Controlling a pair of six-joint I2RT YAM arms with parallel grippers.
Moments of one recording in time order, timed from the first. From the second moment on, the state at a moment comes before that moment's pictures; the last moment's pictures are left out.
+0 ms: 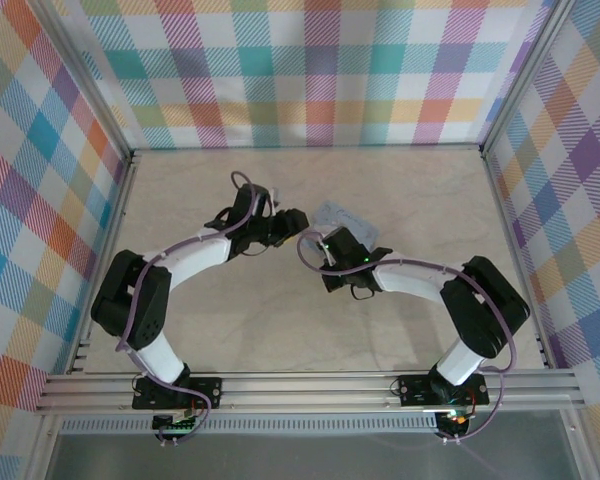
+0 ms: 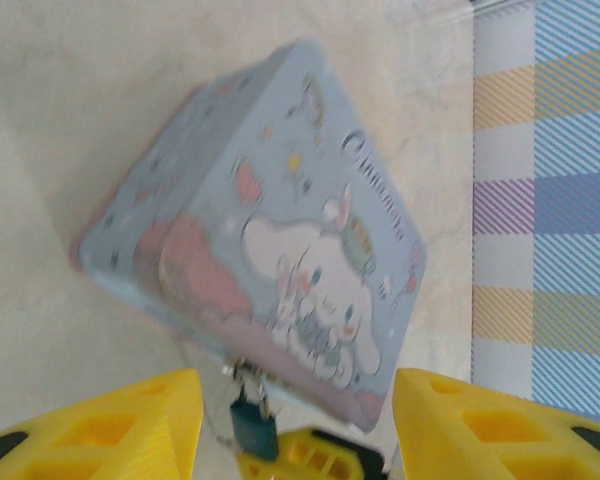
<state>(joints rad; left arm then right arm) -0.49 1.70 1.11 -0.07 0.41 -0.88 0.74 1.61 0.87 -0.26 0.06 0.23</state>
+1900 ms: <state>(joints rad) -0.49 2.02 1.38 -0.15 0.45 -0.77 0.69 1.72 1.07 -0.46 -0.12 0.09</state>
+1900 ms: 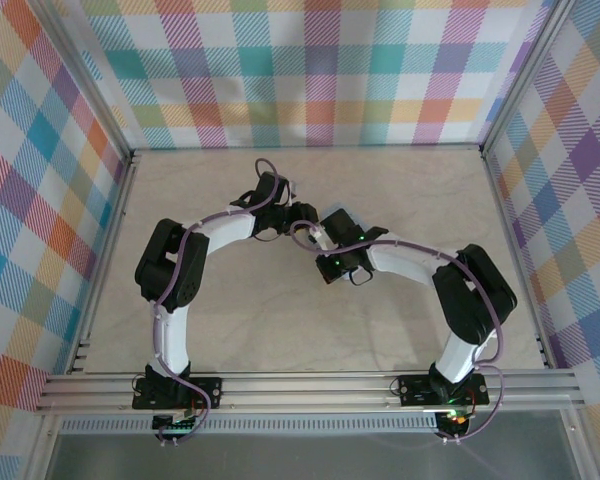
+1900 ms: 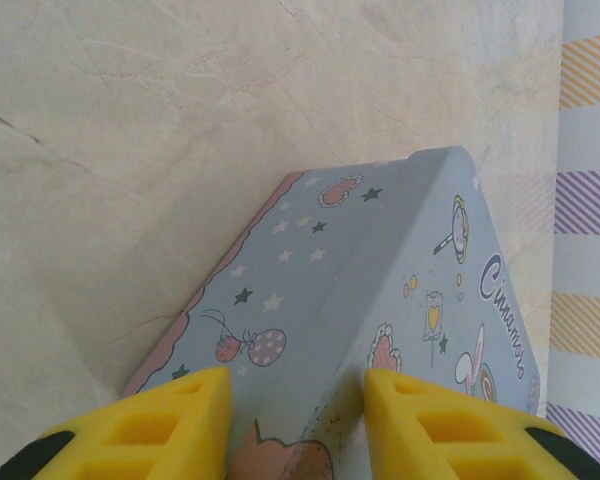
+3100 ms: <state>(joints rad) -0.49 2.02 1.34 -0.04 0.52 -0.80 0.69 1.69 0.96 -0.30 -0.09 0.26</state>
